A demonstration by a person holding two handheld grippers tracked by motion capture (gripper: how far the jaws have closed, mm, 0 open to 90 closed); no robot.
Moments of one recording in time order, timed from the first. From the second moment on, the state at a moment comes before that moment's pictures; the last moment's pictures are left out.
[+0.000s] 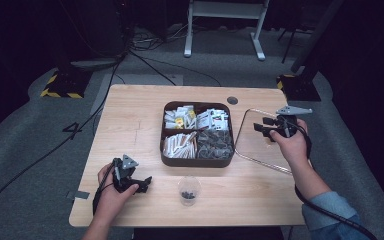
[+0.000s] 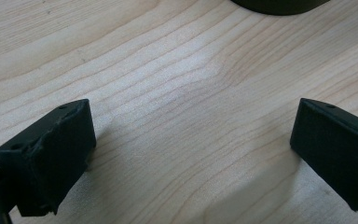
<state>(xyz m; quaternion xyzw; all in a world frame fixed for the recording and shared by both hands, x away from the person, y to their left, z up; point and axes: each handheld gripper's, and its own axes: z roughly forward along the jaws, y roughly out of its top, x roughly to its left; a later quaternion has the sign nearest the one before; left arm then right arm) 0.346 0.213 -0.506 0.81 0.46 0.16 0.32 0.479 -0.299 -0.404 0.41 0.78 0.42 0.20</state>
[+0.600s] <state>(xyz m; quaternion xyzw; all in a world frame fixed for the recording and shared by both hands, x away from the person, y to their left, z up) 0.346 0.213 -0.505 0.81 0.47 0.16 0.32 0.505 -0.345 -0.439 0.48 0.76 0.37 0.22</state>
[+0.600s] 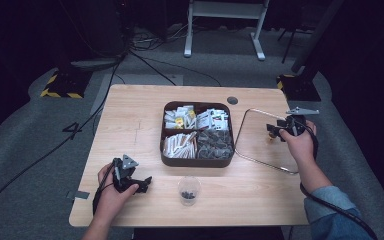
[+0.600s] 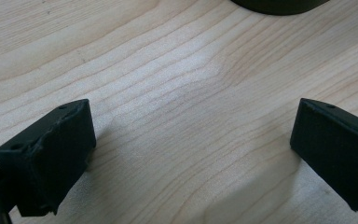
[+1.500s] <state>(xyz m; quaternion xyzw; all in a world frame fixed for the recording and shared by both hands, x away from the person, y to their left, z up) 0.346 0.213 -0.505 0.81 0.47 0.16 0.32 0.503 -0.353 -0.489 0.52 0.76 0.34 0.20</state>
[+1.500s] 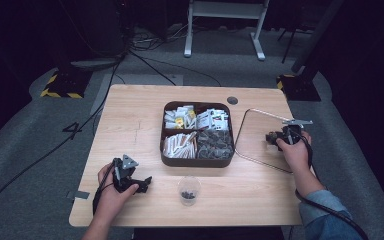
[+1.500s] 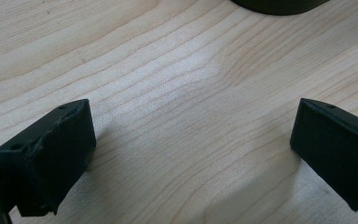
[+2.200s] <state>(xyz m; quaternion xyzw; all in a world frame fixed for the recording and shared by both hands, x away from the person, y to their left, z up) 0.346 0.213 -0.505 0.81 0.47 0.16 0.32 0.501 -0.348 -0.491 0.50 0.77 0.32 0.23</state>
